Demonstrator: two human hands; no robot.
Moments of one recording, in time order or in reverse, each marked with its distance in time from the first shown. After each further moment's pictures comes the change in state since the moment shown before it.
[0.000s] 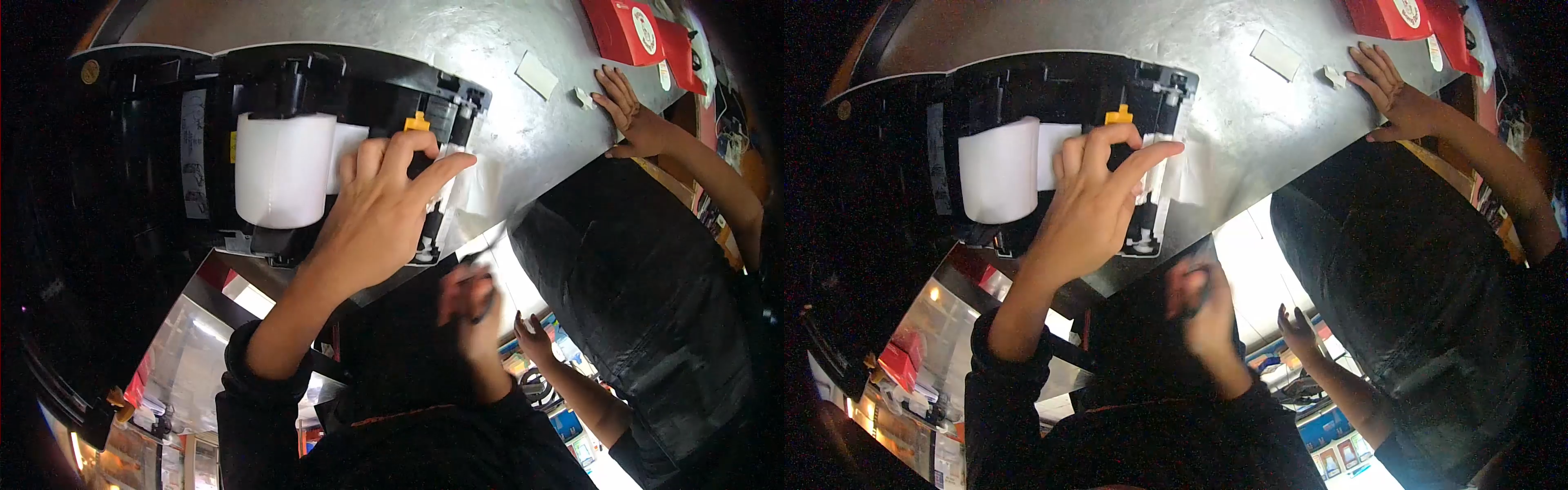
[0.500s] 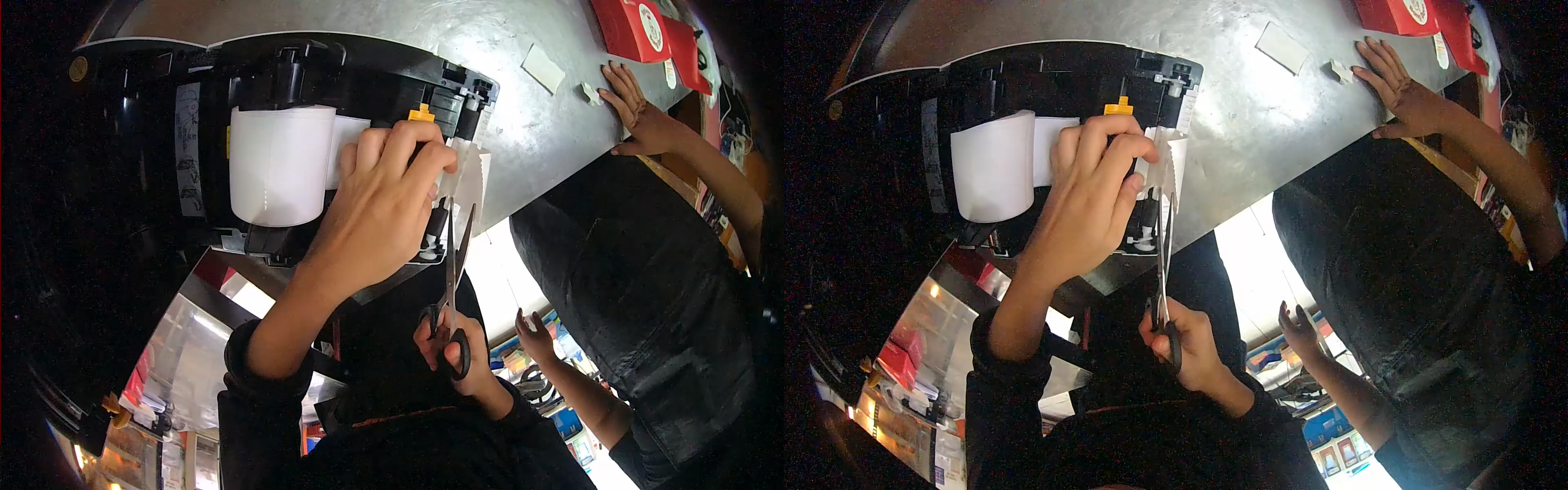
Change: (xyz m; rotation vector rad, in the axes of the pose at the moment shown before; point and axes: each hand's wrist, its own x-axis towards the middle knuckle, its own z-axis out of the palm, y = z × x) left_hand 0.000 -0.005 0.005 -0.107 0.093 0.008; right_hand -0.027 -0.004 -0.004 0.030 -0.455 0.034
